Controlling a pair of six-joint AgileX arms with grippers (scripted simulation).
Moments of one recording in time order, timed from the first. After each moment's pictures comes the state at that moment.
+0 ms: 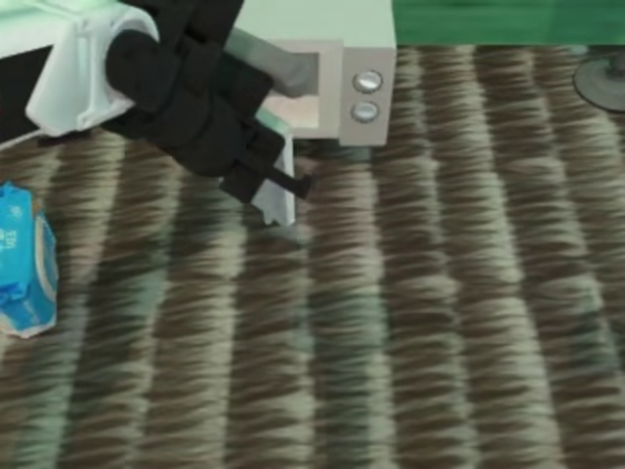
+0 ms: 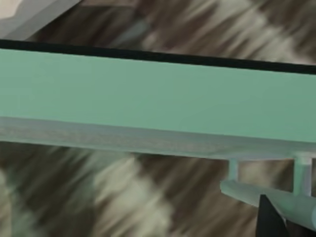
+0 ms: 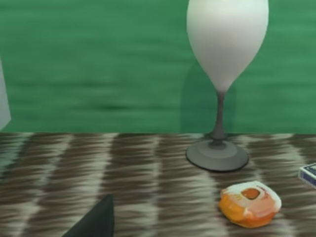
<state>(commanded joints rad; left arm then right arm) -0.49 1.75 1.33 -0.64 0.10 0.16 0.00 0.00 0.00 0.00 0.00 0.00</state>
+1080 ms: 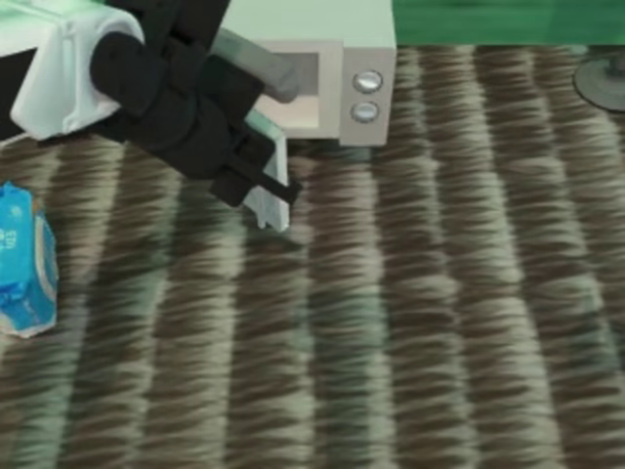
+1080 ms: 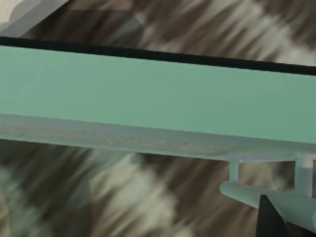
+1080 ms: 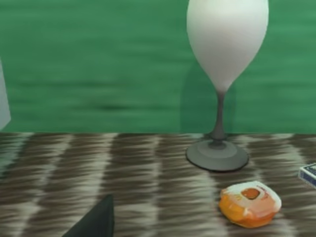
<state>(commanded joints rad) -0.47 1.73 1.31 -0.64 0.12 0.21 0.00 0.00 0.00 0.00 0.00 0.00</state>
